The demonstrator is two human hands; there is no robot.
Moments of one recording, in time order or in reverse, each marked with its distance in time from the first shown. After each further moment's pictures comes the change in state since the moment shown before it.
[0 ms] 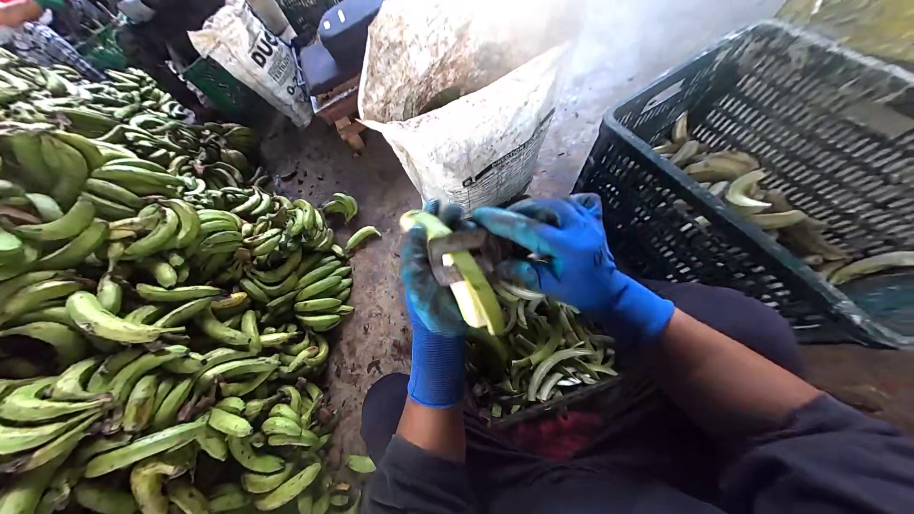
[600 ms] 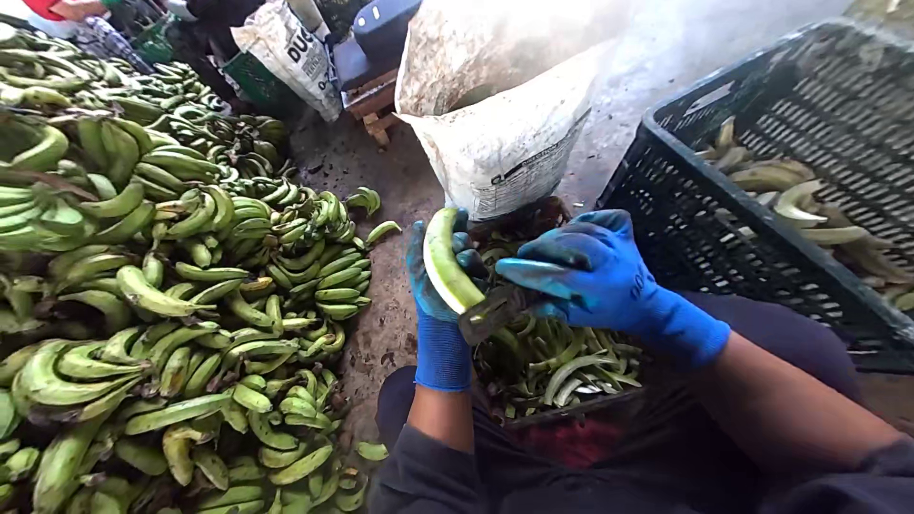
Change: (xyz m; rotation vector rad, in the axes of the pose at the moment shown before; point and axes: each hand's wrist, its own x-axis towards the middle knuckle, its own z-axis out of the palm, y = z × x) left_hand -0.003 0.017 -0.032 -0.117 0.000 -0.191; right_hand -0.007 -0.002 0.000 0.079 -0.057 -0.261
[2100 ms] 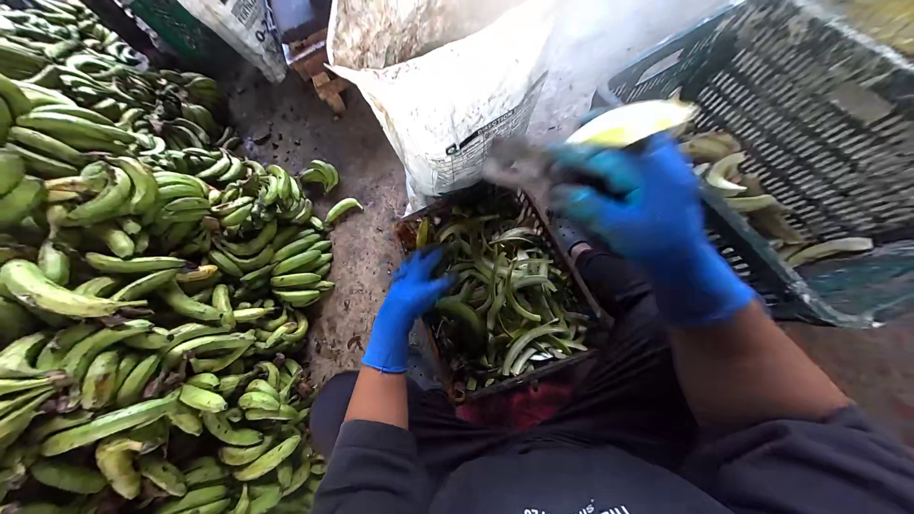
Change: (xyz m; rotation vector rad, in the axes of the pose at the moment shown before) left_hand -0.010 -0.019 -0.062 1.776 -0.007 -0.544; right_hand -0.021 0.031 -0.071 -0.017 -0.122 0.657
